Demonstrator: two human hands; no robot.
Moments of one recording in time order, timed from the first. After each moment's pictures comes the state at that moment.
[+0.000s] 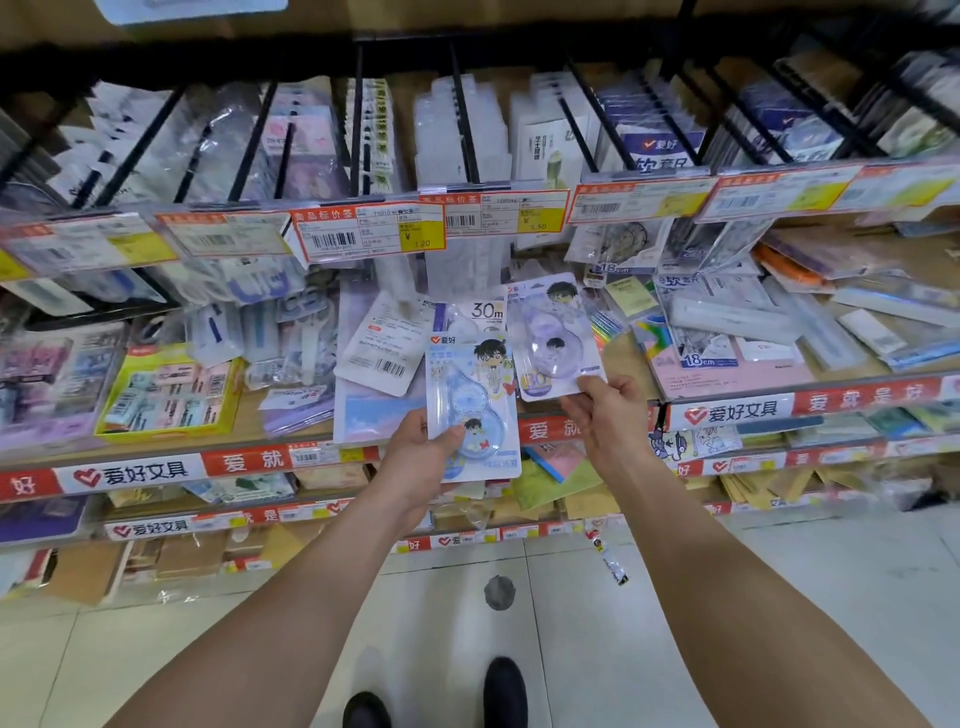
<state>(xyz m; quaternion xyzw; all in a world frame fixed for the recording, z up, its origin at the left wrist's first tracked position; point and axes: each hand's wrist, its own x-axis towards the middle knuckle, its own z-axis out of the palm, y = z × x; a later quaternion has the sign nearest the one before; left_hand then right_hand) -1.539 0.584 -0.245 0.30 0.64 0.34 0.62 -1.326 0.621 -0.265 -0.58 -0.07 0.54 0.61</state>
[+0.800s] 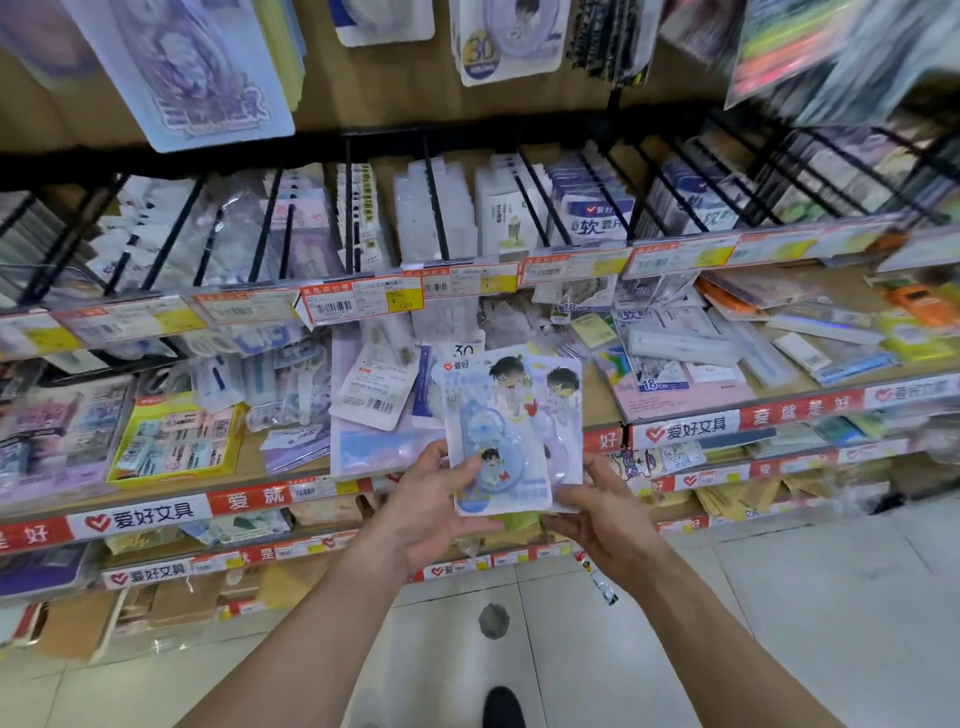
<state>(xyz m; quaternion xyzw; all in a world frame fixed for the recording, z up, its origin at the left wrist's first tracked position) -1.525 0.556 -0.195 0.24 0.49 0.33 0.77 -1.316 0.512 -0.218 -0.56 -0.20 0.66 0.46</state>
